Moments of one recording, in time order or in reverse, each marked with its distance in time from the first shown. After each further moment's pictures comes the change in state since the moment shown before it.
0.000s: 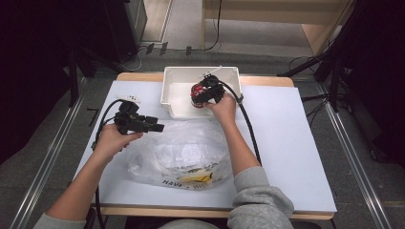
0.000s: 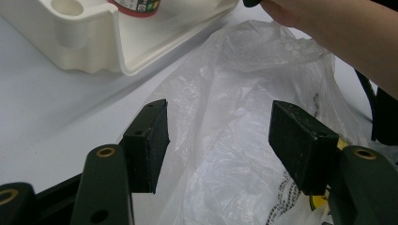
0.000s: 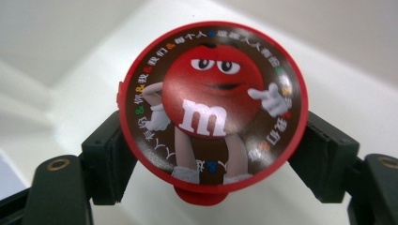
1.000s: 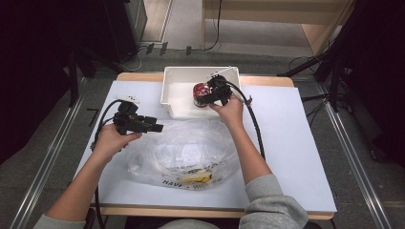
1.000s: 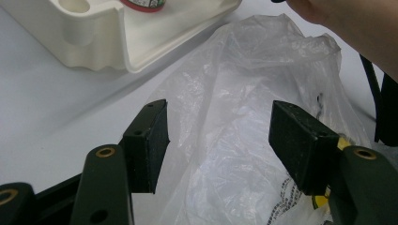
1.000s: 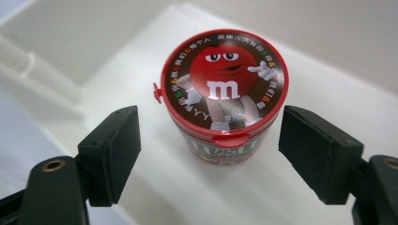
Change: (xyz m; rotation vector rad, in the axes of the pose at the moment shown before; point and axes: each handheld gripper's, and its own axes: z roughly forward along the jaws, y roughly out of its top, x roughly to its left) left arm 0.001 -0.002 -0.003 -0.002 0.010 -0.003; right arm 0.001 -0.011 -0.036 -0.067 0.006 0.017
